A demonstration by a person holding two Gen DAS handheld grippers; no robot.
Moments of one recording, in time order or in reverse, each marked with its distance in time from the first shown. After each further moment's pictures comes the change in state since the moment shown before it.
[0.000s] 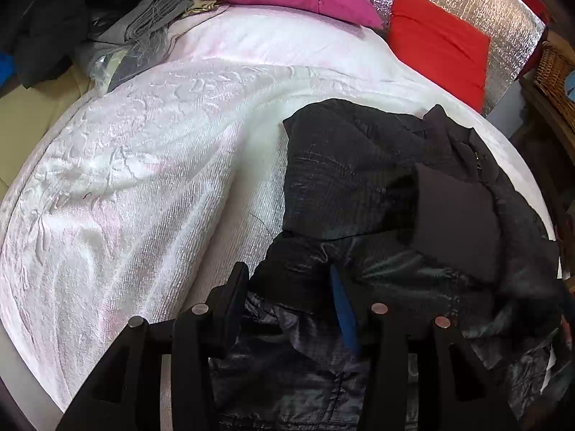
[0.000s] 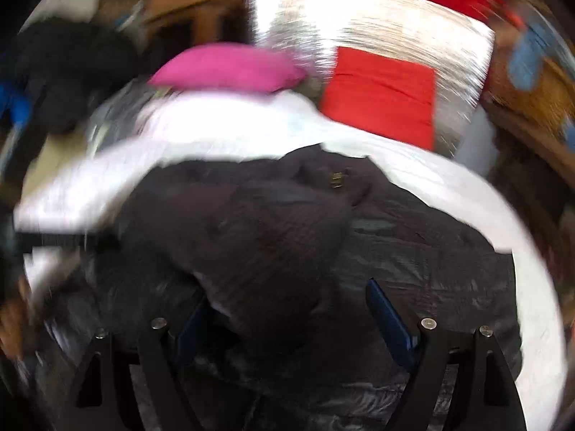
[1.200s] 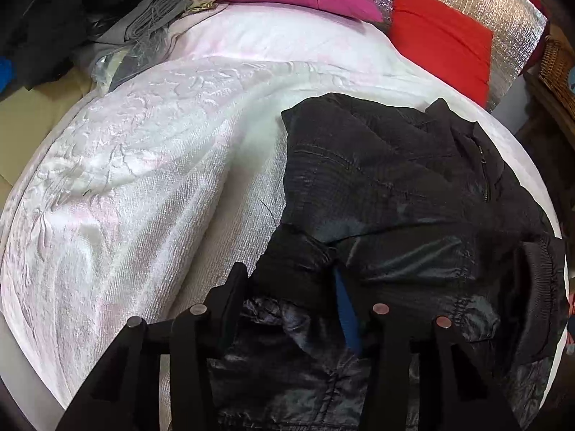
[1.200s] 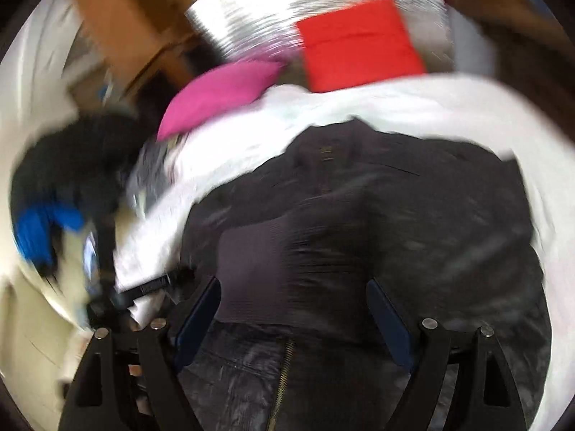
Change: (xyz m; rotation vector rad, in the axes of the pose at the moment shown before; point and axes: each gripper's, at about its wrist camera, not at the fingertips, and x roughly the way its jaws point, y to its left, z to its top) left arm 0.022 0.000 0.002 -0.005 0.010 0.018; right arm -0.043 -0.050 0.006 0.256 0.121 0.264
